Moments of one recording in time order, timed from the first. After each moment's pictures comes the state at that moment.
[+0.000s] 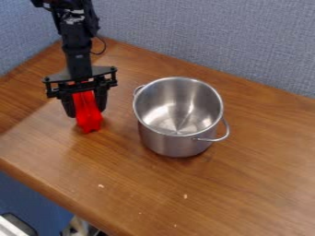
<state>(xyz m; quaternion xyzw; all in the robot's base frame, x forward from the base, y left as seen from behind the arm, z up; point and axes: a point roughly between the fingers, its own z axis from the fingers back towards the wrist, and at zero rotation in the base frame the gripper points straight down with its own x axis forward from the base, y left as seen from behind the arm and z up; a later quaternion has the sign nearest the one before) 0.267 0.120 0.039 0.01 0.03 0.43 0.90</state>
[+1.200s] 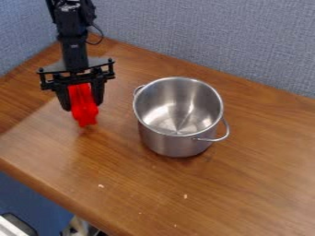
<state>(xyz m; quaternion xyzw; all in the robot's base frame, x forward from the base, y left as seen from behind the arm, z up) 0.261 0.117 0.063 0.01 0.02 0.42 0.90</state>
